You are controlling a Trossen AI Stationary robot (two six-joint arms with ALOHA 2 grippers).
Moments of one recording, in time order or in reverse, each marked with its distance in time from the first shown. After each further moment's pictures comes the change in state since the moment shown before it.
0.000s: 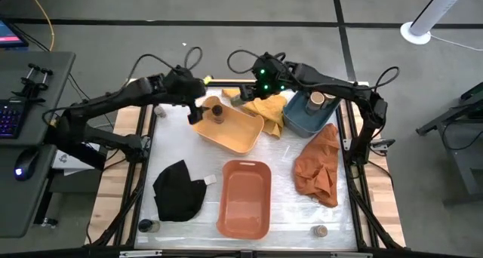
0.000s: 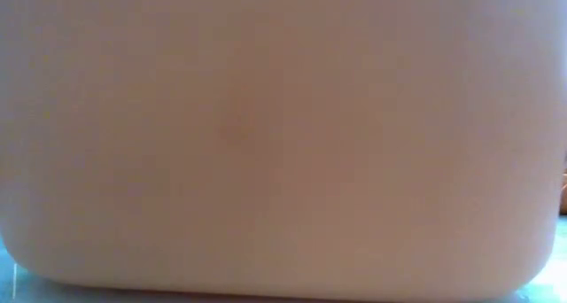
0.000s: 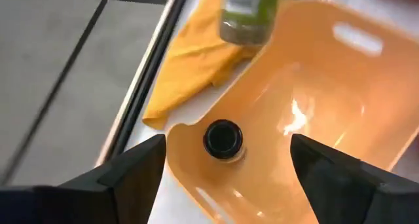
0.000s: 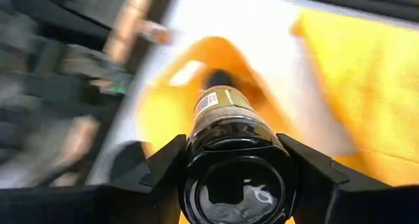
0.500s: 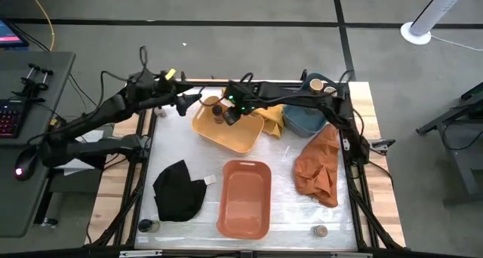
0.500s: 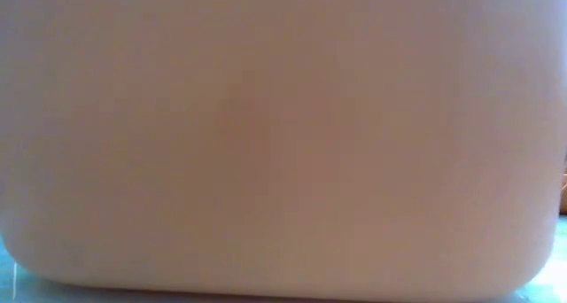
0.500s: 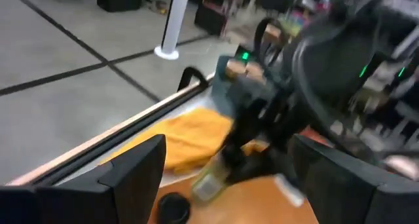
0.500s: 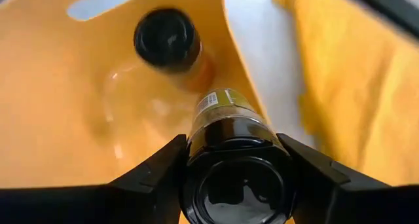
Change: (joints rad) left arm 0.120 -0.404 -0.378 0.508 0.158 -0.537; right arm 0.123 0.347 0.236 -0.143 0.253 -0.248
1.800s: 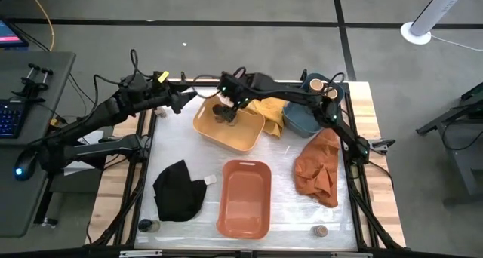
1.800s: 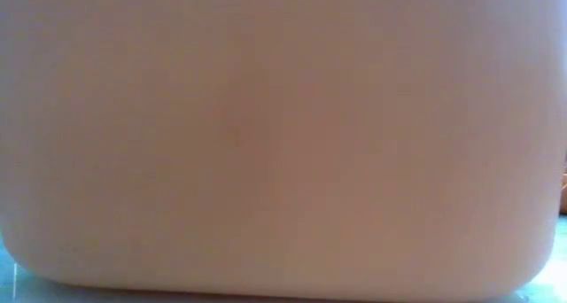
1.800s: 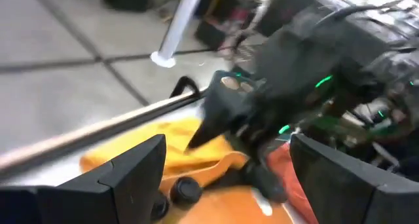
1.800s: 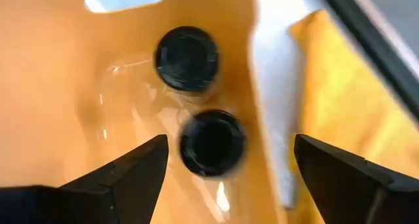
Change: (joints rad) left arm 0.002 -0.077 -0.023 -0.003 -0.026 -0.169; right arm -0.040 0.171 0.350 -0.223 -0.047 -0.252
